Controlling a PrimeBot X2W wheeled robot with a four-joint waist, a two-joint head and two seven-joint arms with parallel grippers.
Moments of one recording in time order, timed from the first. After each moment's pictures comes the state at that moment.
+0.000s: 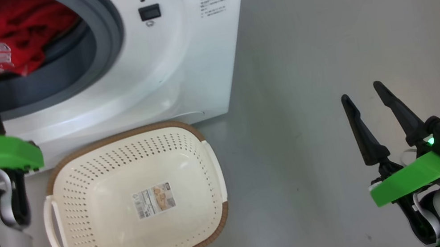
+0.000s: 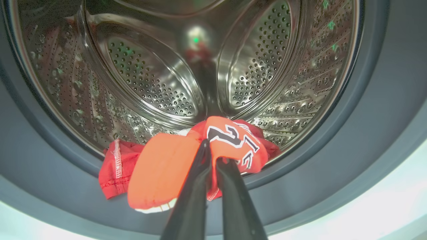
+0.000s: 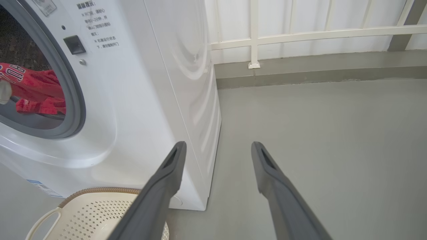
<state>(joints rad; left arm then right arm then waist) -0.81 0.19 0.07 0.71 -0.22 -0.10 -0.26 -0.22 -0.05 0.06 0.22 0.30 0.13 -0.26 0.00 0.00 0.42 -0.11</state>
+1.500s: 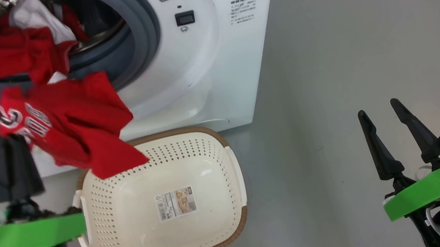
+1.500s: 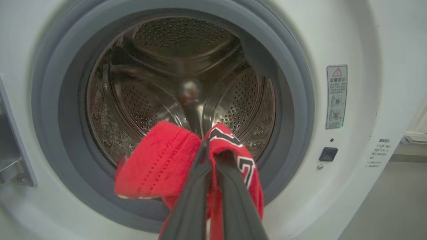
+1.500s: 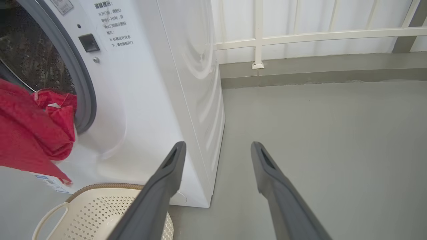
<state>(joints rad) -0.38 0.06 0.13 0.12 -0.27 -0.12 -0.26 -0.14 -0.05 0.01 0.21 0.28 0.13 -0.26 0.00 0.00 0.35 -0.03</state>
